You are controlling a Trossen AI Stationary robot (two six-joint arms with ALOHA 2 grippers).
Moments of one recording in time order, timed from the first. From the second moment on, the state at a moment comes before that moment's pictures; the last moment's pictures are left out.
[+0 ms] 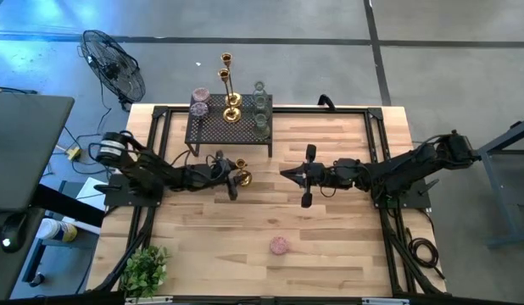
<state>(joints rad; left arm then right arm) -0.03 1.64 0.34 1.14 -0.40 -0.13 0.12 1.32 0.54 0.80 0.23 -0.11</state>
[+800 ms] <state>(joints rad) -0.02 1.13 0.44 0.71 -0.55 -0.06 0.12 1.32 0.54 0.79 0.23 -0.11</state>
